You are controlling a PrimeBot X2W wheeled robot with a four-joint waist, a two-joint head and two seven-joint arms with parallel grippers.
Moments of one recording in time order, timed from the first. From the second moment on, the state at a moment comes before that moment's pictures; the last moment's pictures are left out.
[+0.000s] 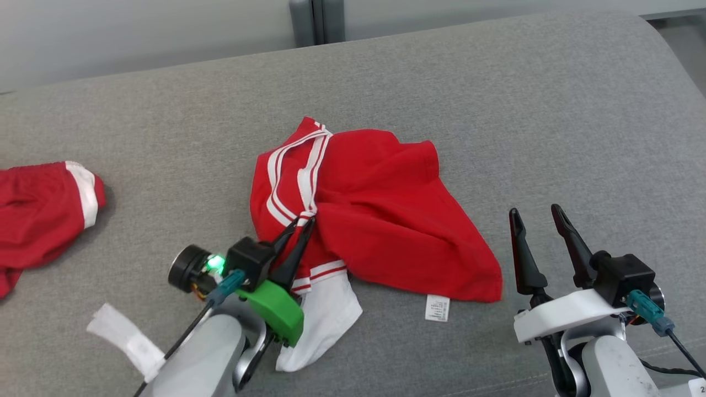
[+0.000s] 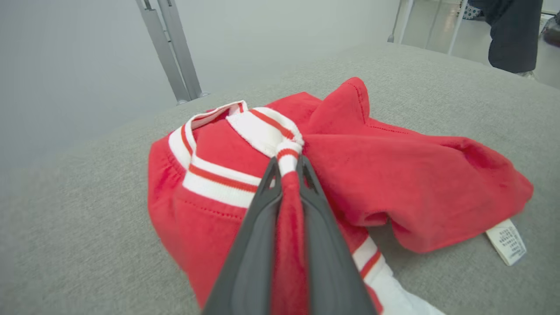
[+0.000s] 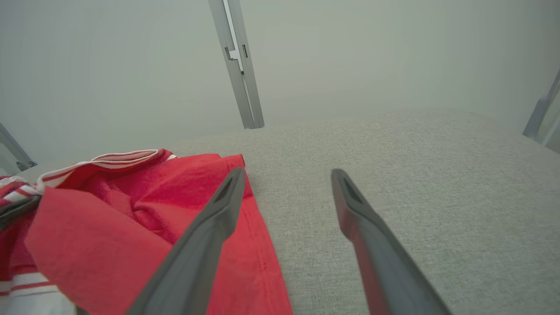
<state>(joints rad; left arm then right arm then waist) -0.47 0.20 -0.68 0.53 -0.36 -0.07 -0.26 -0.11 -0.05 0.06 0.18 0.19 0.13 -0.26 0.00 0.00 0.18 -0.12</state>
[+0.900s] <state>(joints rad) -0.07 0.14 -0.20 0.20 -0.25 -0.09 -0.26 -0.08 -0.05 0.06 0.23 0.16 0.13 -0.26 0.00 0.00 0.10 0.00</state>
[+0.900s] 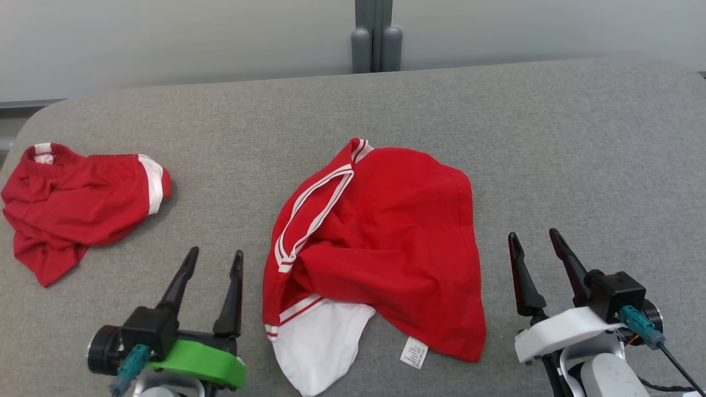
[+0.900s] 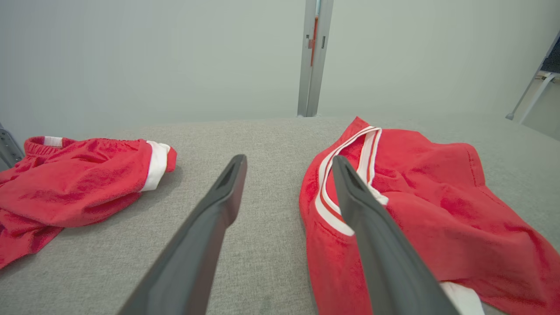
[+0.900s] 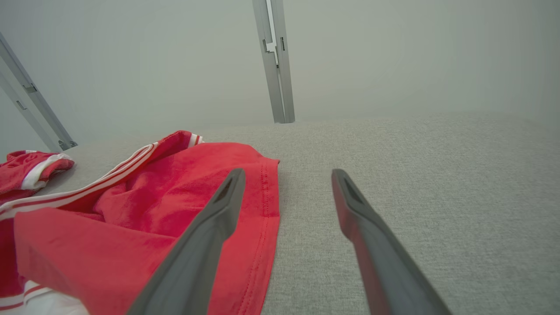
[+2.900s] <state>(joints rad) 0.05 0.05 0.18 0.03 -0.08 -0.09 -0.26 -0.32 -0.06 0.39 0.79 0.29 0.13 -0.18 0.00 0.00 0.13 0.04</state>
